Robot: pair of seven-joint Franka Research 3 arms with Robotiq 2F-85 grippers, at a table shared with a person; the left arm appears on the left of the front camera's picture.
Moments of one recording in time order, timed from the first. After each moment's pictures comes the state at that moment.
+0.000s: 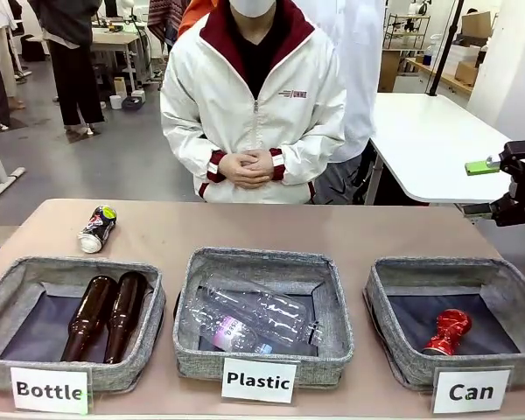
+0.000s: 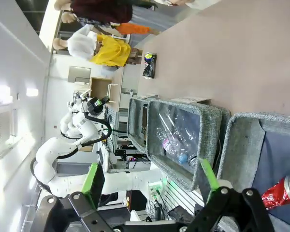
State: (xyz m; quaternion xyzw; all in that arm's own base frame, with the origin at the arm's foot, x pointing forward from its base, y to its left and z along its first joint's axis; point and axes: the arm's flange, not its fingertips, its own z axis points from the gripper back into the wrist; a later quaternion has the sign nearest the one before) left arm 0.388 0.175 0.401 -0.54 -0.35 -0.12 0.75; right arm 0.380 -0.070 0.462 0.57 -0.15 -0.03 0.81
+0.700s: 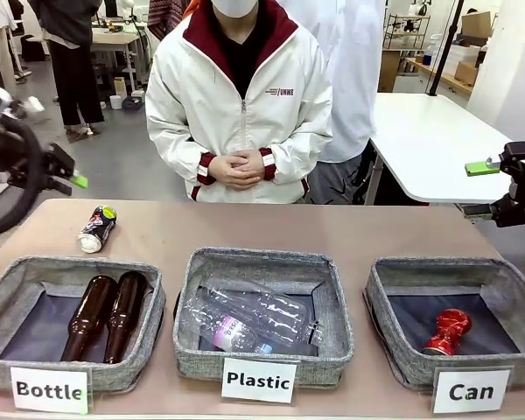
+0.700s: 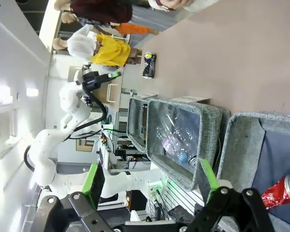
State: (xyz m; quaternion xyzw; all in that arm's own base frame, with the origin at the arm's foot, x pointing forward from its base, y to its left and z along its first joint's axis) left arm 0.532 0.034 0.436 -0.25 -0.22 -0.04 0.94; right arm 0.379 -0.070 0.461 0.57 -0.15 -0.03 0.81
